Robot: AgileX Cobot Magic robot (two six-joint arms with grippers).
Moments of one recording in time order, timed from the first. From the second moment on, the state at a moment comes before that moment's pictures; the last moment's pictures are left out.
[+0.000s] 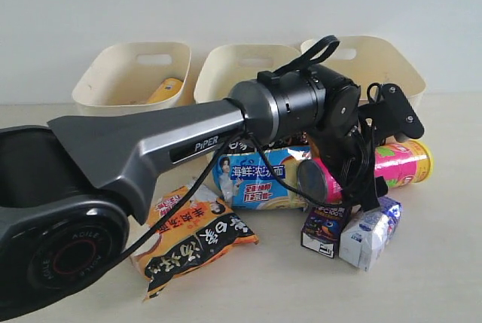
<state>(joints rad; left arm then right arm) -0.89 2.53 -2.25 0.05 0.78 0.52 0.08 0.01 0.00 -0.01 0.33 0.00</state>
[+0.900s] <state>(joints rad) -0.91 2.47 -2.25 0.15 0.78 0.47 0.08 0.01 0.00 -0.01 0.33 0.00</state>
